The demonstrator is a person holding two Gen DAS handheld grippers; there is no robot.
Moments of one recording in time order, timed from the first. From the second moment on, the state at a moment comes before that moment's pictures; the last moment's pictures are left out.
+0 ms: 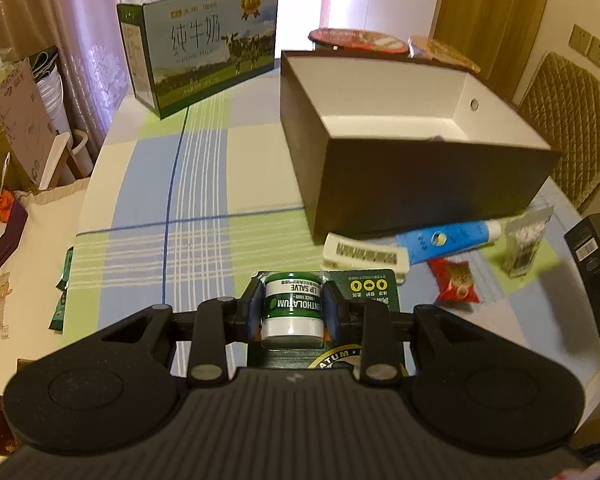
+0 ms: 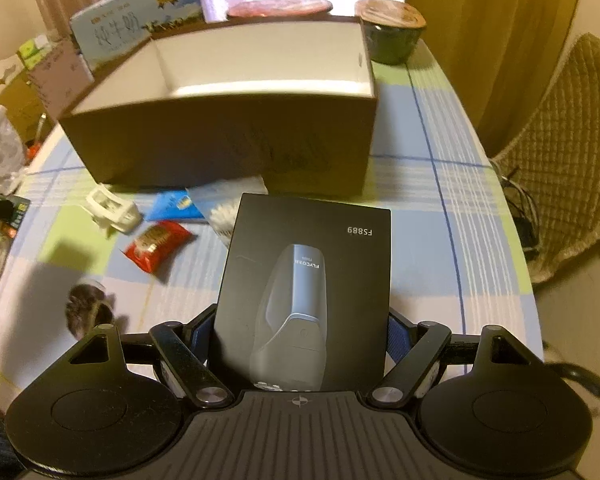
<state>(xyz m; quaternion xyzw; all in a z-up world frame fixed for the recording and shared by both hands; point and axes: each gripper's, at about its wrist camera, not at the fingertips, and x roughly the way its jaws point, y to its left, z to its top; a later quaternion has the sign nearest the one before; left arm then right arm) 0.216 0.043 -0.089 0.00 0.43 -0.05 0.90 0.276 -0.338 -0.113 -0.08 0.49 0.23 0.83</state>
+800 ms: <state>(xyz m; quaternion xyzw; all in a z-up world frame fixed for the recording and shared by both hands) 0.304 -0.010 -0.016 0.05 0.35 -0.14 0.93 0.360 -0.298 -0.038 -0.12 0.40 0.30 0.86</state>
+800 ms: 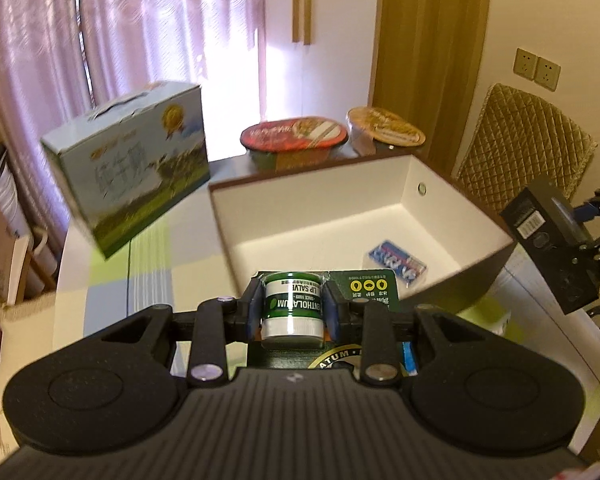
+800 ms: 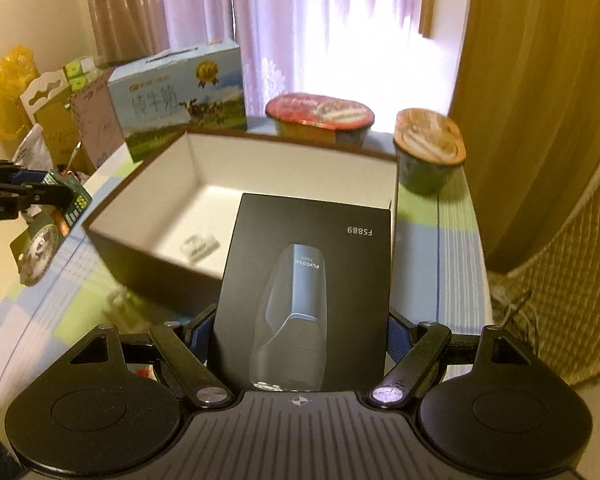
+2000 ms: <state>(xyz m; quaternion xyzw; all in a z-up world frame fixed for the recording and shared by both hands) 0.534 -0.060 -0.124 0.09 0.46 -0.07 0.88 0.530 -0.187 -0.133 -0.25 0.41 0.27 0.83</state>
